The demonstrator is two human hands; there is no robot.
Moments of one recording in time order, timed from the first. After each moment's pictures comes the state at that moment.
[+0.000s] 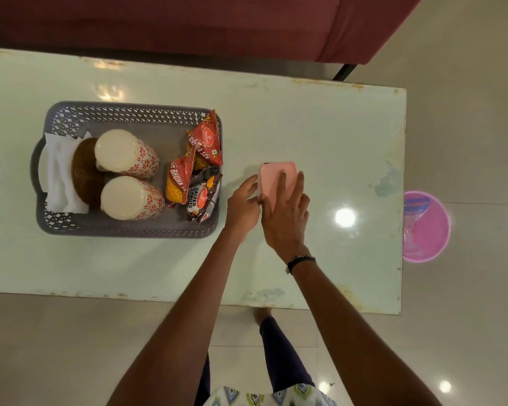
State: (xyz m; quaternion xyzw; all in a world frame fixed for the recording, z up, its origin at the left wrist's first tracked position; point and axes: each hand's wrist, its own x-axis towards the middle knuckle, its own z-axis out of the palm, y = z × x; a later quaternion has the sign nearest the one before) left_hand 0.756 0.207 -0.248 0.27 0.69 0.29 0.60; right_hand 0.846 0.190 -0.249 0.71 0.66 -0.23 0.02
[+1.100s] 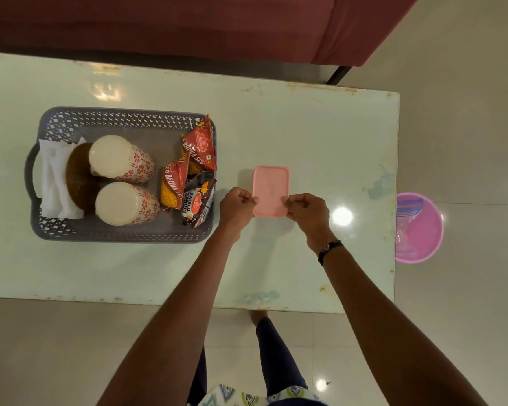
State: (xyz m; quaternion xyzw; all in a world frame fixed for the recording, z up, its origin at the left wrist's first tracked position) left_hand 0.755 0.219 -0.254 0.22 0.78 0.23 0.54; right_hand 0.901 0.225 -0.250 0.74 0.26 -0.58 -0.22
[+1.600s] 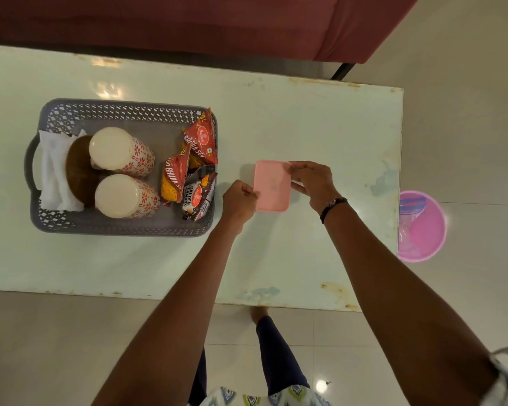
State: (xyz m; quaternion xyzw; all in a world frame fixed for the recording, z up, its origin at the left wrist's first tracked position) left_hand 0.757 0.221 -0.253 0.24 0.78 0.22 0.54; right_hand 0.898 0.280 -0.246 0.69 0.24 -0.63 -0.26
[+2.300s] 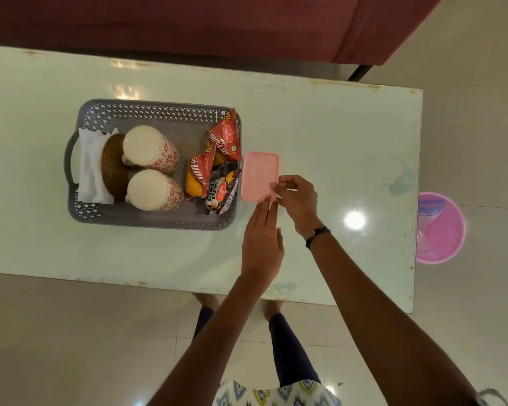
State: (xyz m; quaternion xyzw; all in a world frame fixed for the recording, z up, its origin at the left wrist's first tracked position) left_hand 0.771 0.125 -0.225 0.59 0.73 0.13 0.31; right_hand 0.839 0.223 -0.247 0.71 0.32 -0.57 -0.25
